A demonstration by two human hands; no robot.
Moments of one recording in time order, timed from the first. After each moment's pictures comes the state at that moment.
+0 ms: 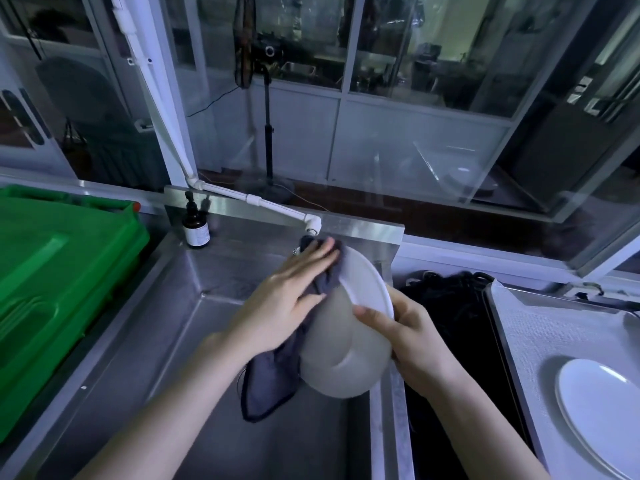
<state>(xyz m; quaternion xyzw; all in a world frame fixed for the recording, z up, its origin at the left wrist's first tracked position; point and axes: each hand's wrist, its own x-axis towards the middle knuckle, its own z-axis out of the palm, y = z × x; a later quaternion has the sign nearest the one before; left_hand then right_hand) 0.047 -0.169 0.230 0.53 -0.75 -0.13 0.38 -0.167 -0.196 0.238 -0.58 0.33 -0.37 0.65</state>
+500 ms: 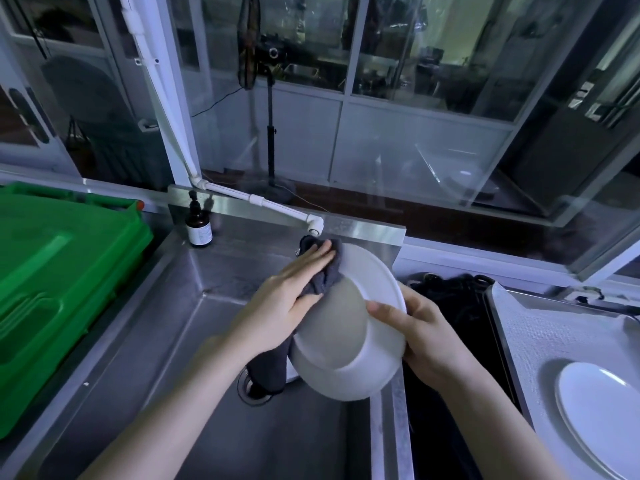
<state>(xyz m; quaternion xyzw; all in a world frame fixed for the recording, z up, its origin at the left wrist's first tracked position) 0.050 -0.165 0.225 0.53 -0.72 -0.17 0.41 -0.177 -0.199 0.251 -0.55 0.34 -0.34 0.68</state>
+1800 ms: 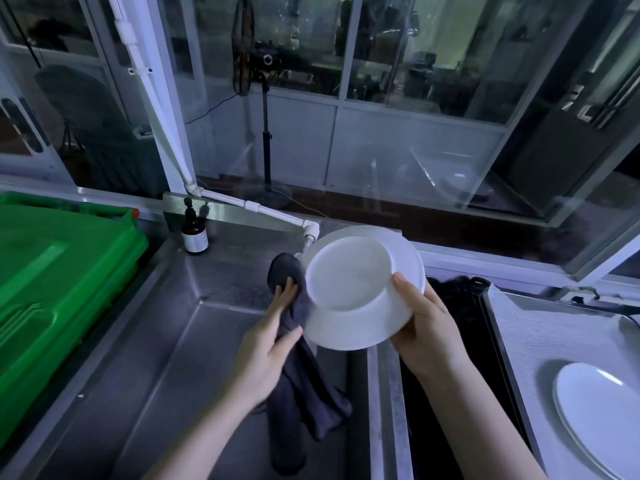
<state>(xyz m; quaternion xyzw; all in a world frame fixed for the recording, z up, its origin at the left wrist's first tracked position) 0.034 -0.126 0.186 0.58 -0.55 -0.31 0.52 -0.169 -0.211 0.250 -0.33 0.35 -0.49 0.72</state>
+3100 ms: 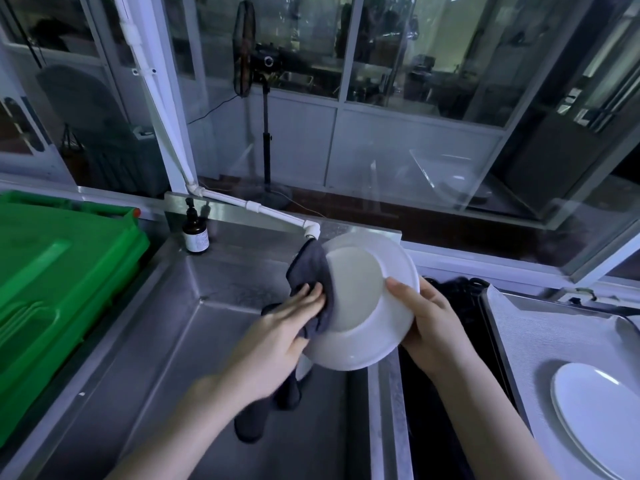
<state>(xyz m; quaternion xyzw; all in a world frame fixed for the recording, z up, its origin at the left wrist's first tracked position) 0.037 -0.126 0.218 0.58 -0.72 -0.17 0.35 -0.171 -0.208 0.260 -0.40 0.37 -0.45 0.70</state>
